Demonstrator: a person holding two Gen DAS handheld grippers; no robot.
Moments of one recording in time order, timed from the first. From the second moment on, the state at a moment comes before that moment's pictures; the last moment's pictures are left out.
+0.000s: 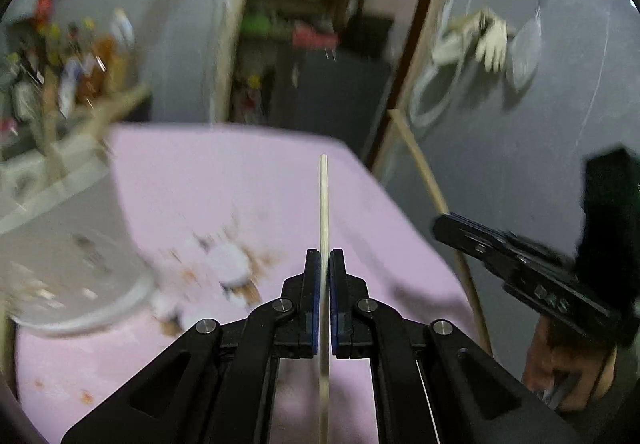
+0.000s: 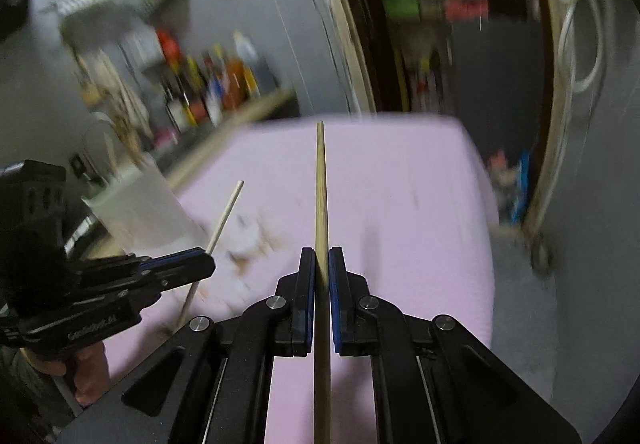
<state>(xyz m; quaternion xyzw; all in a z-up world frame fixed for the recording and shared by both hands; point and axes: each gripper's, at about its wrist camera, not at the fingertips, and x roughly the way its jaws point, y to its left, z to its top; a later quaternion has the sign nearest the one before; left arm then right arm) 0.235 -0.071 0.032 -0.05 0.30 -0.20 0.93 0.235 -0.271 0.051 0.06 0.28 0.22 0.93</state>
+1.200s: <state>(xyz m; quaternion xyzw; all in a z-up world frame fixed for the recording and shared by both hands) 0.232 0.190 0.120 -0.18 0.02 -0.01 0.98 0.253 -0.050 0.132 0.11 -0.09 0.32 0.94</state>
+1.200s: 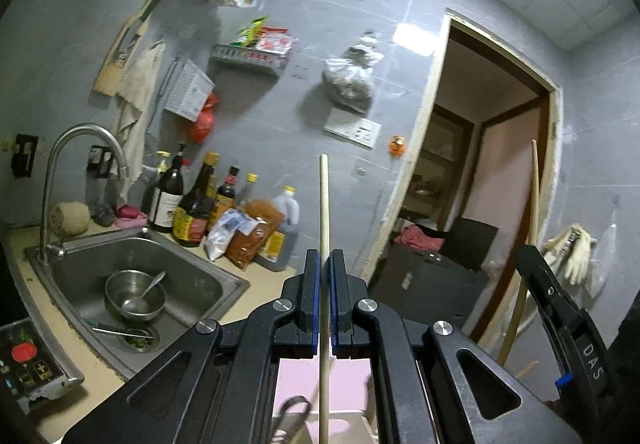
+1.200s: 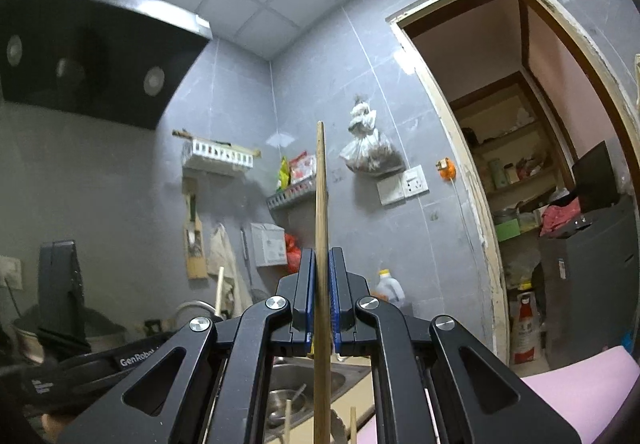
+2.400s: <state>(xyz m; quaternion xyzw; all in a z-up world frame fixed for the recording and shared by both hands) 0.229 0.162 0.065 -0.12 0.09 -0.05 0.99 0.250 -0.034 0.086 0.03 -0.06 0.28 0.96</state>
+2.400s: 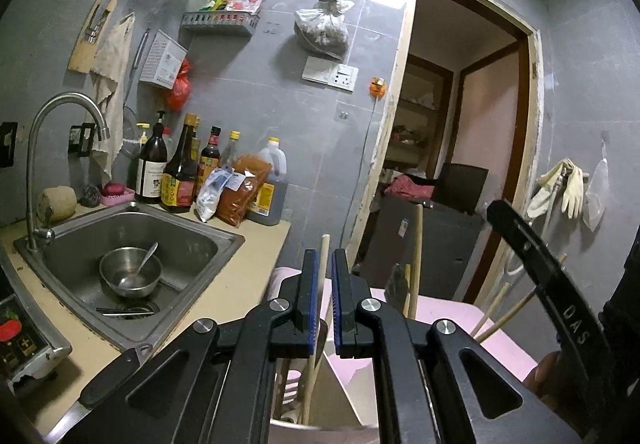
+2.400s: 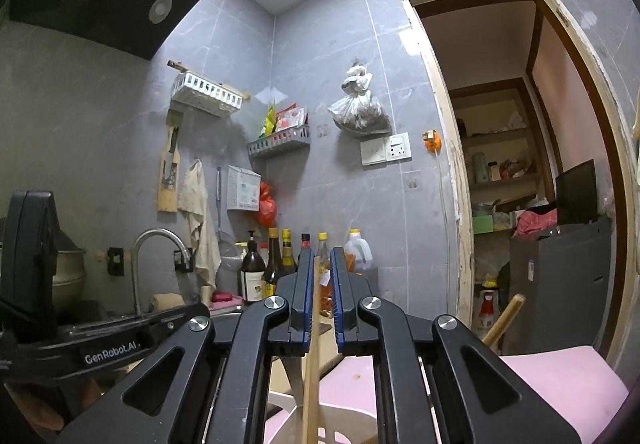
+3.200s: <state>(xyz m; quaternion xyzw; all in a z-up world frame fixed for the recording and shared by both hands) 0.196 0.116 0.092 -0.10 0.09 -0.08 0.99 0.214 -0.104 0.106 0.03 -0.05 0.24 0.97</state>
